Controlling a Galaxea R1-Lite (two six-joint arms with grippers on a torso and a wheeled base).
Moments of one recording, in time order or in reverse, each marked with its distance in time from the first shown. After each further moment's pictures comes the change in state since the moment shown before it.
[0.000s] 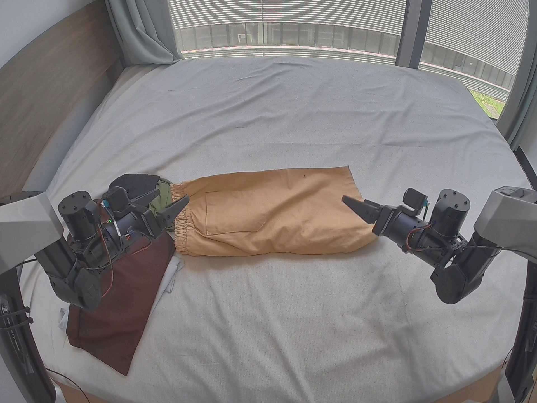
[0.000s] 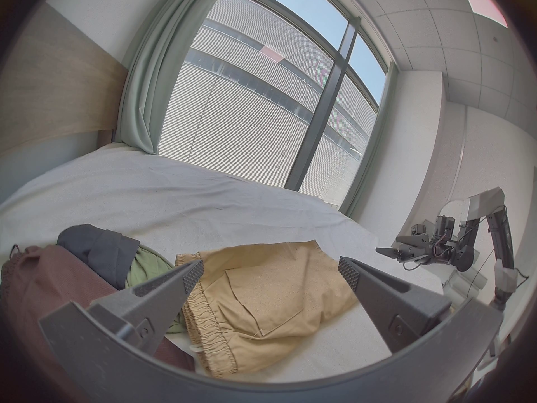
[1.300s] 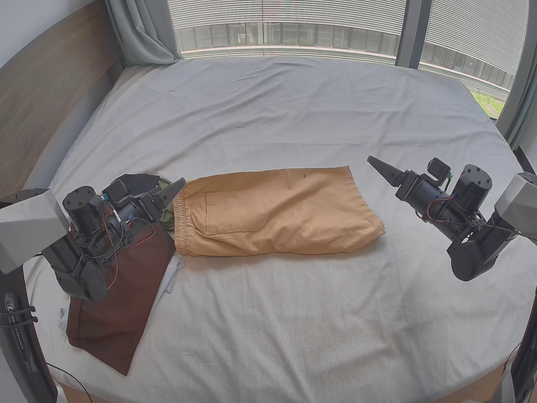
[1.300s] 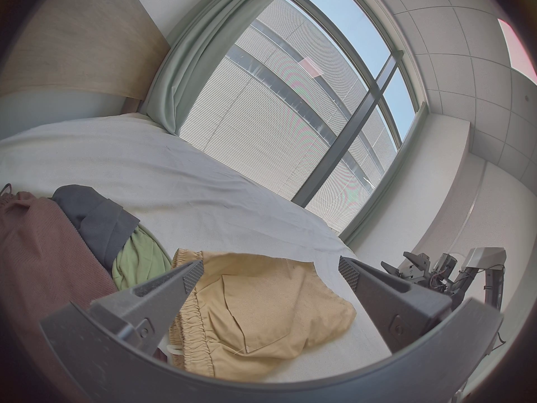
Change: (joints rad) left arm 0.005 0.045 -0.087 0.000 0.058 -0.277; right arm -0.093 -0.073 -0.087 0.003 0.017 0.046
